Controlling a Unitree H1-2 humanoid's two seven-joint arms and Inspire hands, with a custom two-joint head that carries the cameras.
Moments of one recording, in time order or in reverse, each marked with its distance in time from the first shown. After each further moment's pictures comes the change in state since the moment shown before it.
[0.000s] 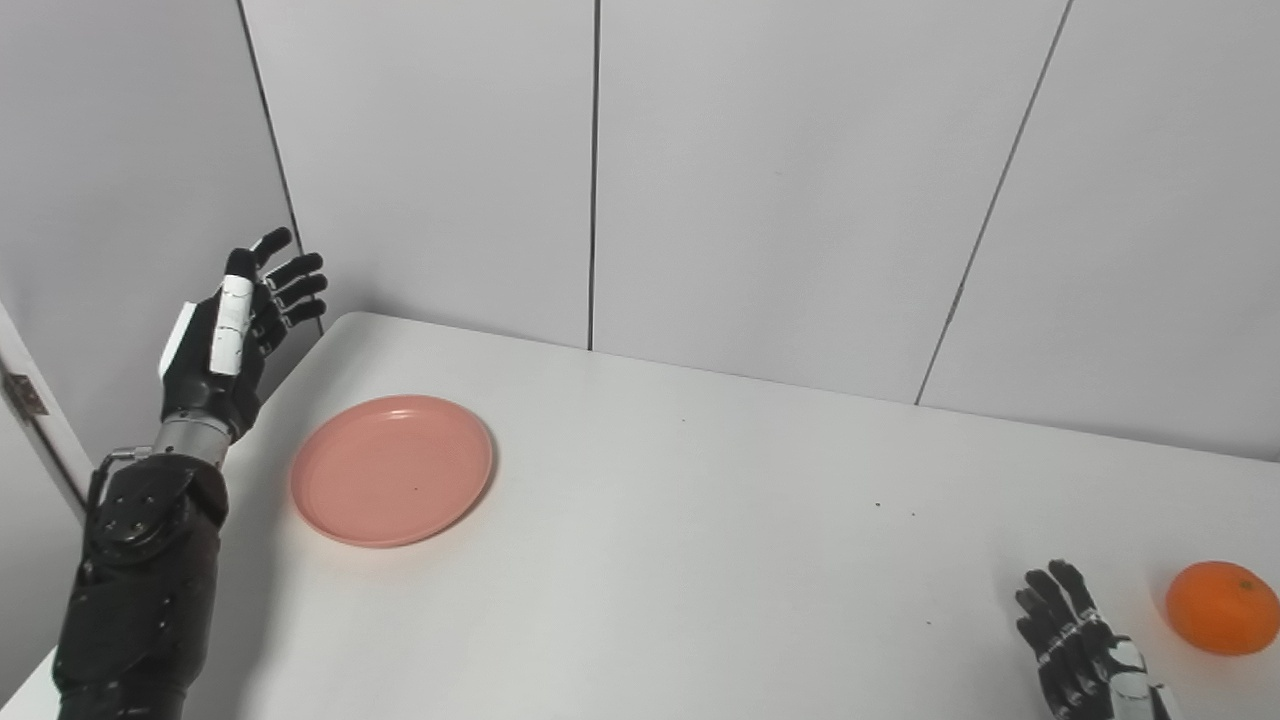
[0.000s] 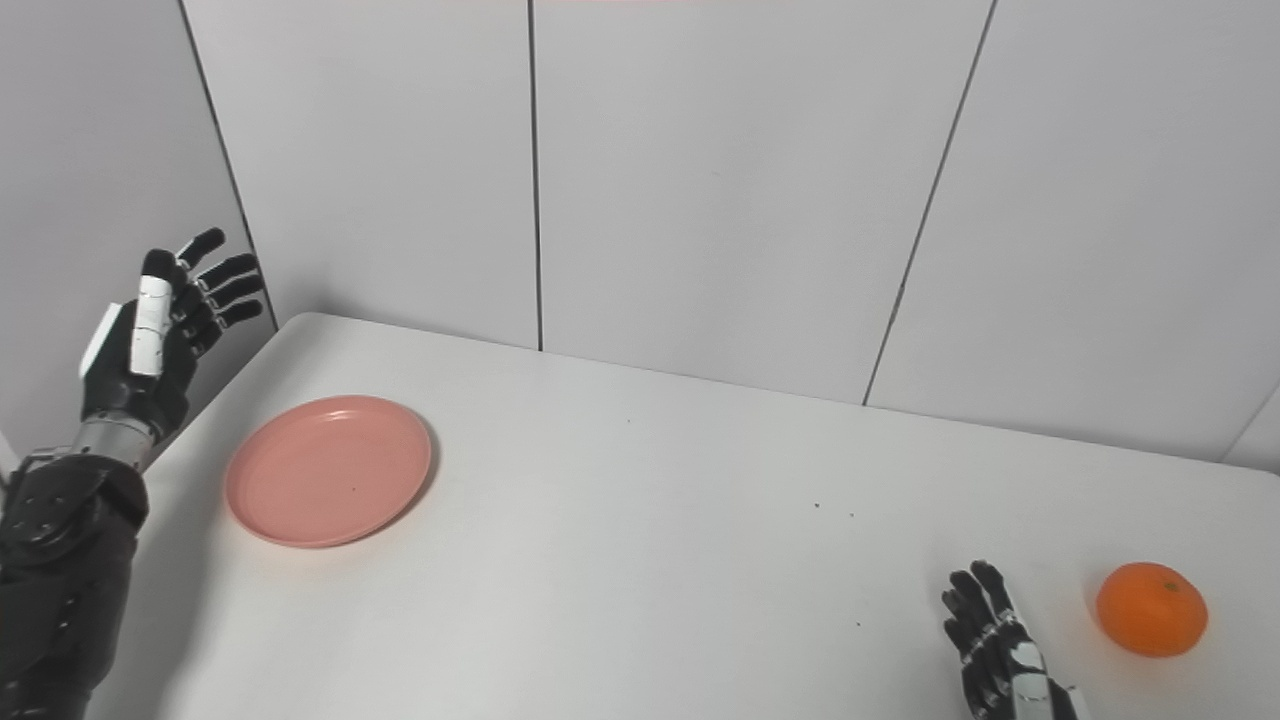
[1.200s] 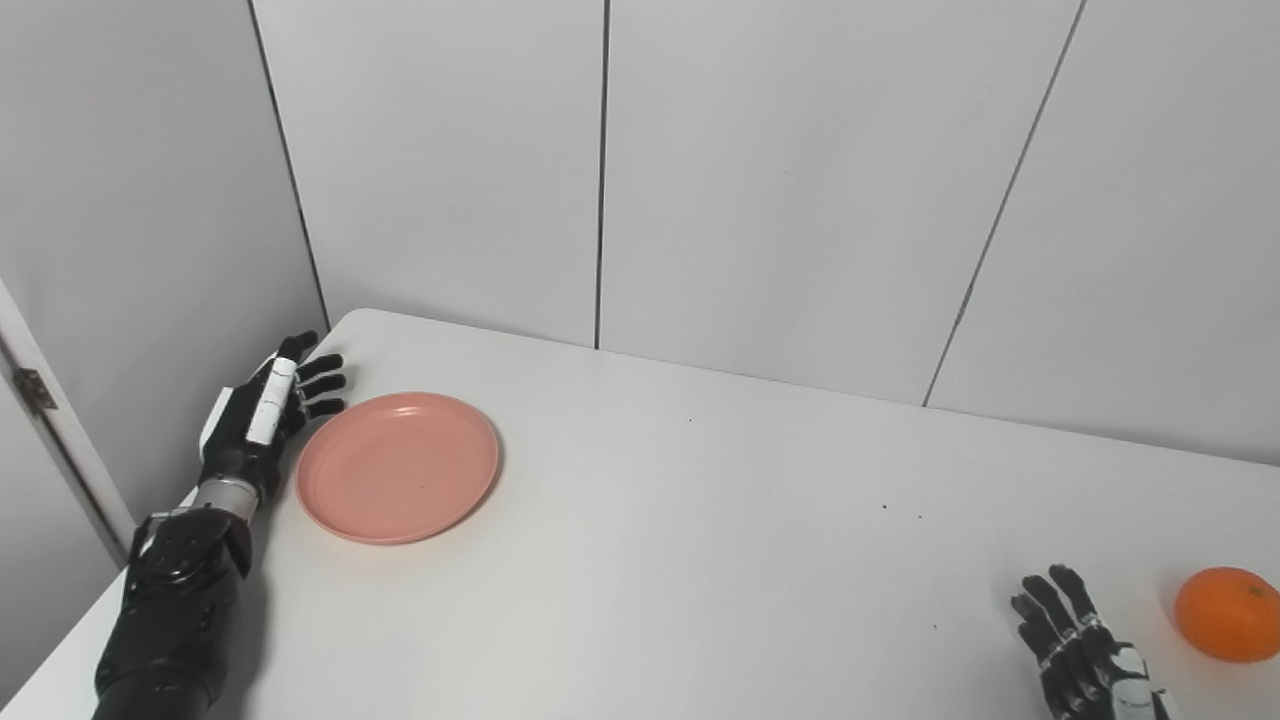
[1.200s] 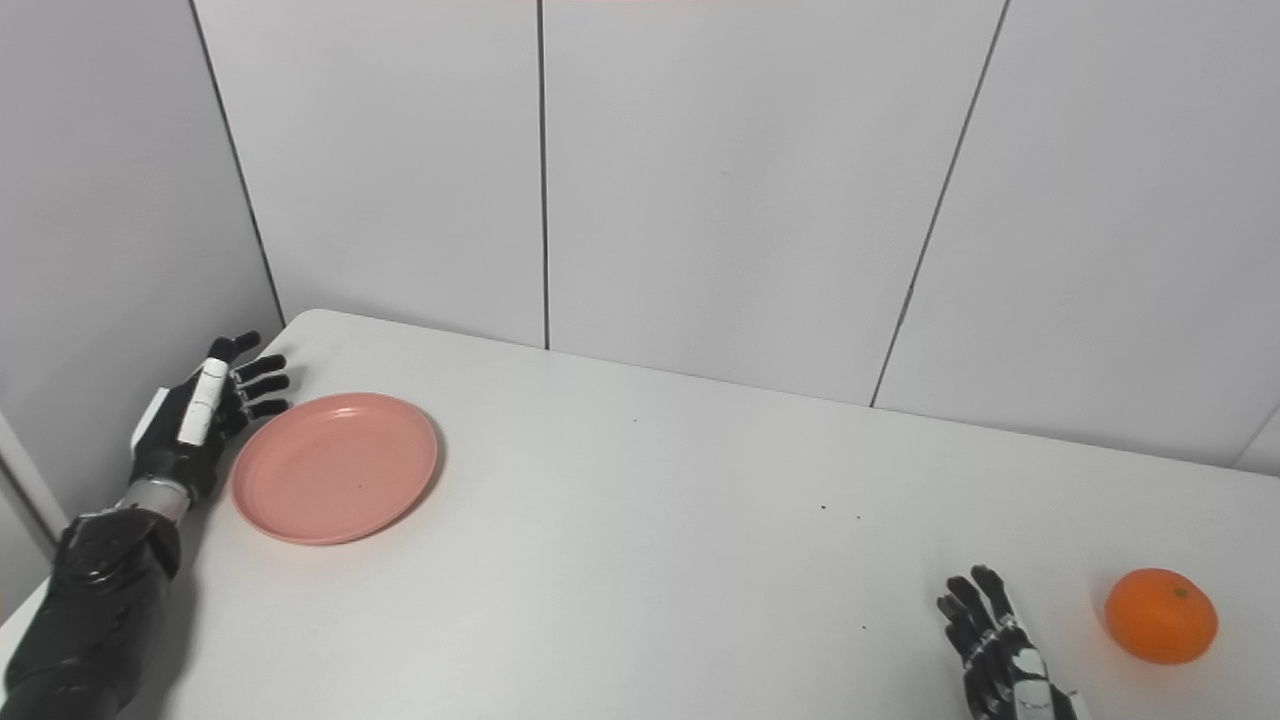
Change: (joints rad) left arm -0.055 0.014 -0.088 0.453 0.086 -0.196 -0.016; right arm 0.003 -0.002 0.007 -0.002 -0.009 0.000 0.004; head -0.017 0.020
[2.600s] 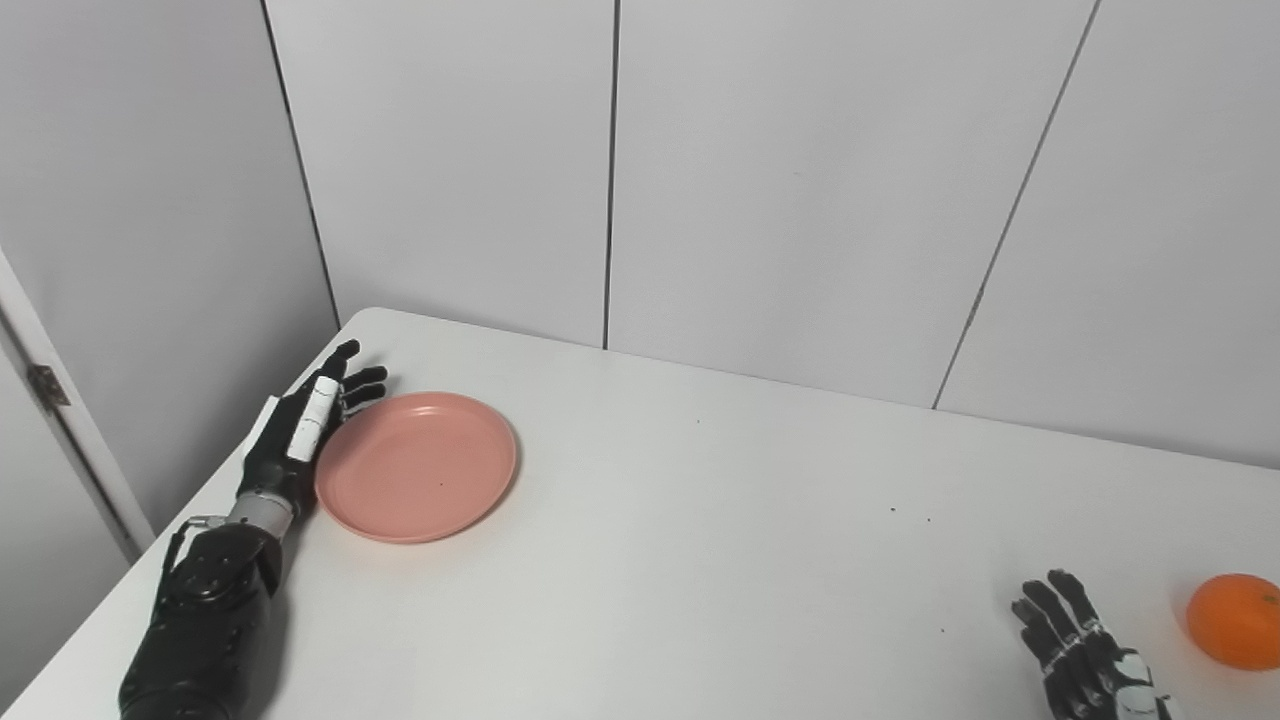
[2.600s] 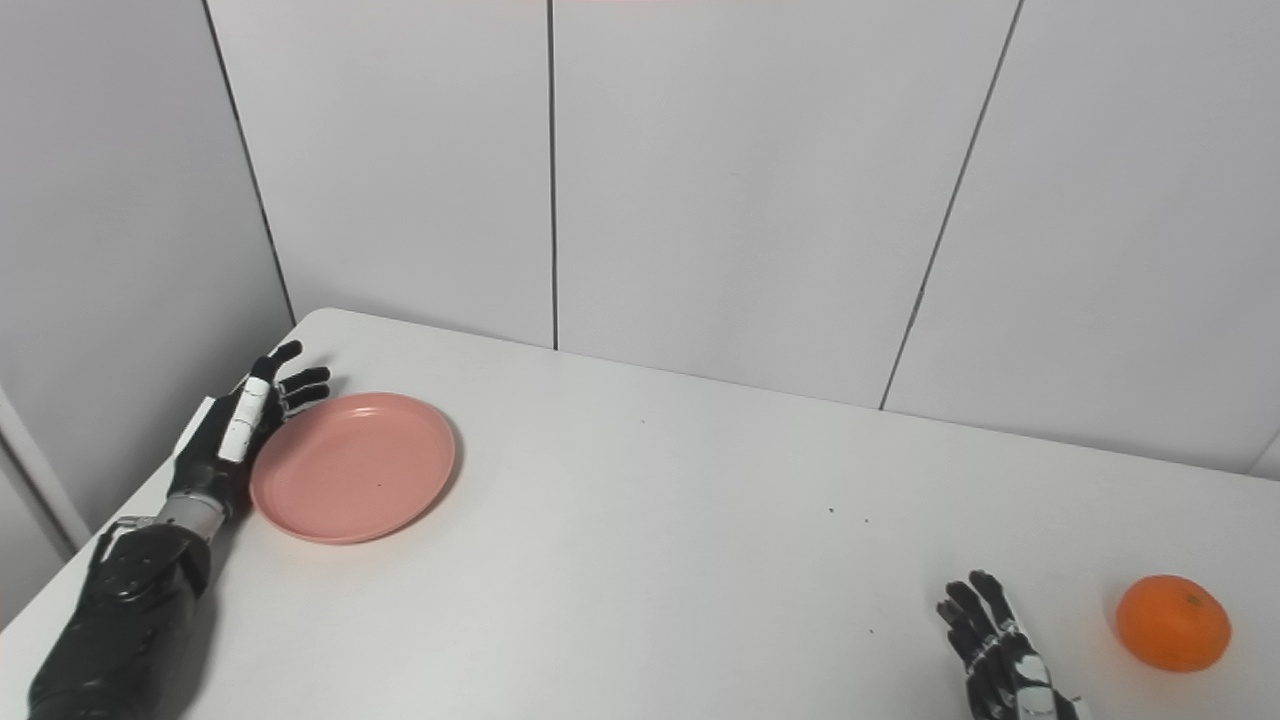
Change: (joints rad) left arm 0.040 -0.031 -0.069 -0.075 -0.008 -0.024 -0.043; right arm 0.015 -0.007 0.005 -0.019 0.000 0.002 0.000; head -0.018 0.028
